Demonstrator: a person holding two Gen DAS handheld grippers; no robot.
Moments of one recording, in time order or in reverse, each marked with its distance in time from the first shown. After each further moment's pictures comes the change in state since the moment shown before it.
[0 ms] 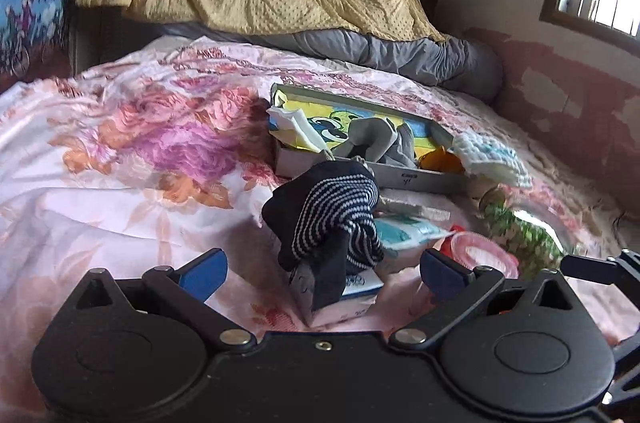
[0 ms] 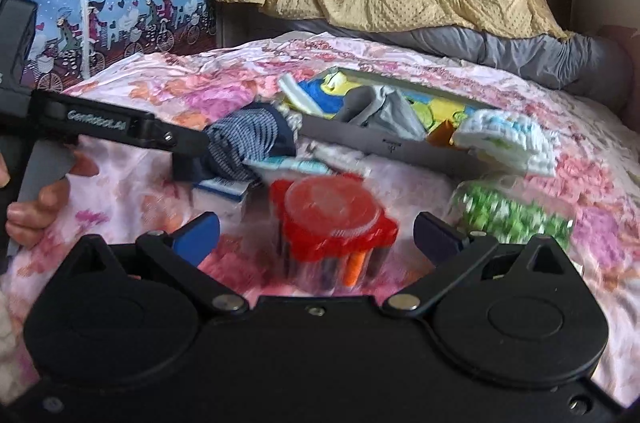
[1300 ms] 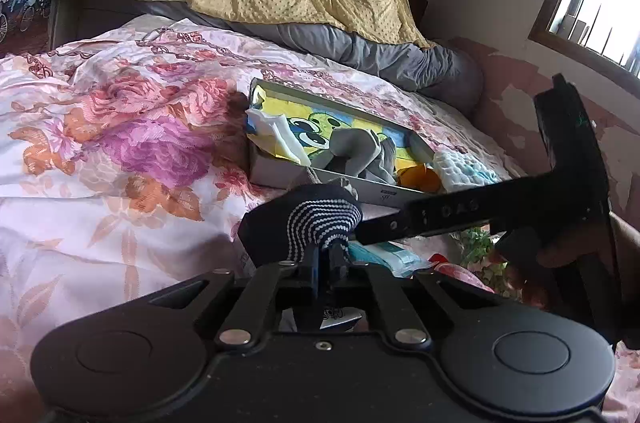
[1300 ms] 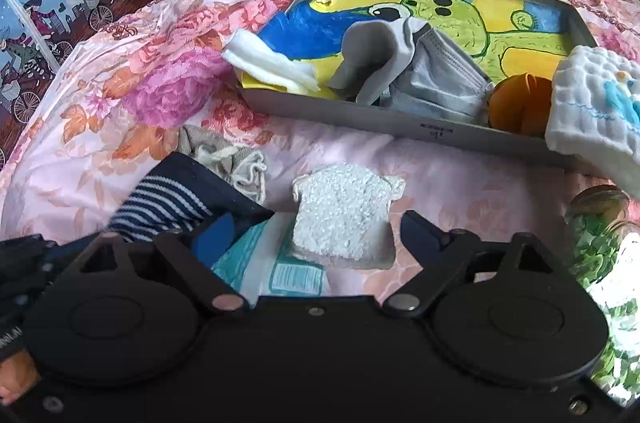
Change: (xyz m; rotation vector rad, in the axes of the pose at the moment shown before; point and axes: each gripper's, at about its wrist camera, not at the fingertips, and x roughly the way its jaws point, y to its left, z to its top) left arm 0.019 0.012 0.020 -0.077 0.020 -0.104; right arm 0.194 -0.032 0.099 0.226 0.431 0.125
